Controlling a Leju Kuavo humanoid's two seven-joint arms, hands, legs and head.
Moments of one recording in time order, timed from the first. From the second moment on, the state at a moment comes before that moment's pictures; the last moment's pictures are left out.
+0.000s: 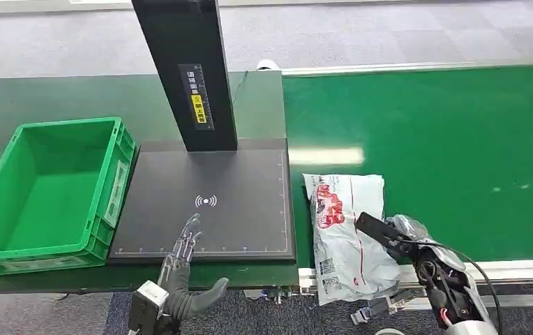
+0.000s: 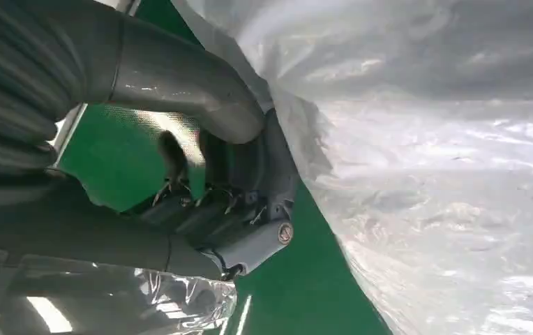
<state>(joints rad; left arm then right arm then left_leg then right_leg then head) 0.08 -0.12 -0.27 -1.31 -0.23 0.00 -0.49 -0.34 -0.21 0.05 -0.79 0.90 0.29 -0.03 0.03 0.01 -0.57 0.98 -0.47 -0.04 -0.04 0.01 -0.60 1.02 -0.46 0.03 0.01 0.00</state>
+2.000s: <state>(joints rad) 0.11 -0.11 -0.24 -1.33 -0.20 0.04 -0.53 -0.40 -0.11 0.33 -0.79 0.80 0.19 -0.13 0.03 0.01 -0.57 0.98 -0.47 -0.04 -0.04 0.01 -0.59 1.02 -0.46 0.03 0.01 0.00</state>
